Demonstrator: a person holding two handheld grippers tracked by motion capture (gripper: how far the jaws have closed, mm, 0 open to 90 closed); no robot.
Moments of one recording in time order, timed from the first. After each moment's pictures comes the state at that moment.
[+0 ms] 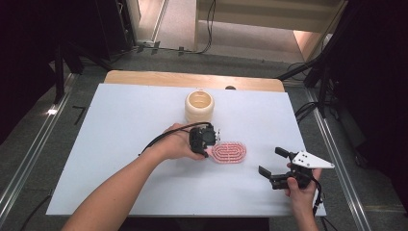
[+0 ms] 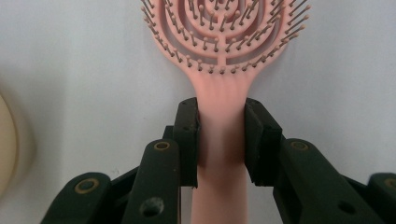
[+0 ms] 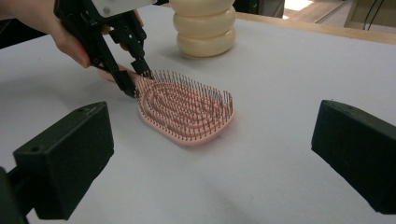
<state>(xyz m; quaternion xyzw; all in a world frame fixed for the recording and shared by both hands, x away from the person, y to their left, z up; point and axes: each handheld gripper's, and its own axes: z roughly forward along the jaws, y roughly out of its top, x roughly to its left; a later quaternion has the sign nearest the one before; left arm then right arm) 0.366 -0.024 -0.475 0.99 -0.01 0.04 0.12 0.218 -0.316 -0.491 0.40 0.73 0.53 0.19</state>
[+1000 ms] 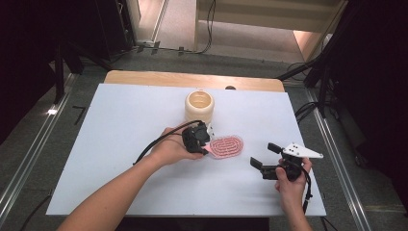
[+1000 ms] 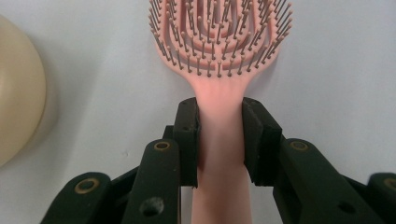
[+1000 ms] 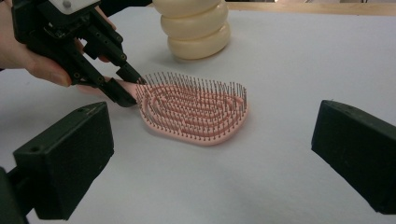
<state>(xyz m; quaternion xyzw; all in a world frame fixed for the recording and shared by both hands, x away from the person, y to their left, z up) 0.363 -0.002 -0.472 0.98 0.08 0.05 0.20 0.240 -0.294 -0.489 0.46 0.71 0.52 0.15</state>
